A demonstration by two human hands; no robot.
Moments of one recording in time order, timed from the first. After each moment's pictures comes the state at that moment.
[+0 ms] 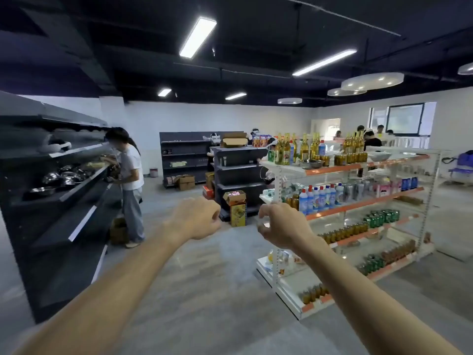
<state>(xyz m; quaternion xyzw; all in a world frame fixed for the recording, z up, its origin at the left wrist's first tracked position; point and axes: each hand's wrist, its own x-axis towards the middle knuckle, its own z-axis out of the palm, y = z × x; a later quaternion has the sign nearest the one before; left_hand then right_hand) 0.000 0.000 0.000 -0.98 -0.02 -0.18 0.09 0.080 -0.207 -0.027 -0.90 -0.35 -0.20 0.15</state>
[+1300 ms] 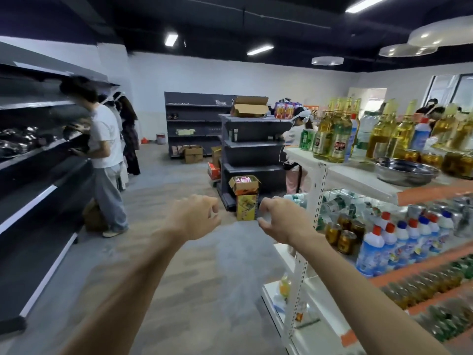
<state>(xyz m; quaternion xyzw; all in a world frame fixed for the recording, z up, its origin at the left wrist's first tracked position) 0.748 0.256 -0.094 -0.98 -0.11 -0.18 -0.04 0.860 0.060 -0.104 -0.91 -0.37 -0.14 0.12</state>
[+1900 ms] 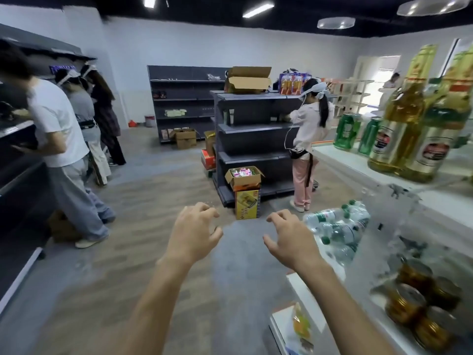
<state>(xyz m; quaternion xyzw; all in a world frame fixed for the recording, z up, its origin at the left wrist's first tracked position) 1.137 0.441 -0.198 -0.96 -0.14 -0.23 -0.11 1.240 0.239 -0.212 -0.93 -0.32 -0.12 0.15</state>
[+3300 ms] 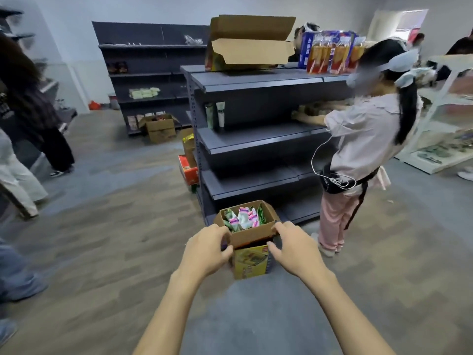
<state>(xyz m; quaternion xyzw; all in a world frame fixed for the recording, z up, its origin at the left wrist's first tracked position) 2.041 0.899 -0.284 -0.98 -0.11 -0.07 -0.17 2.135 0.699 -0.292 -0.95 -0.29 -0.05 0.14</state>
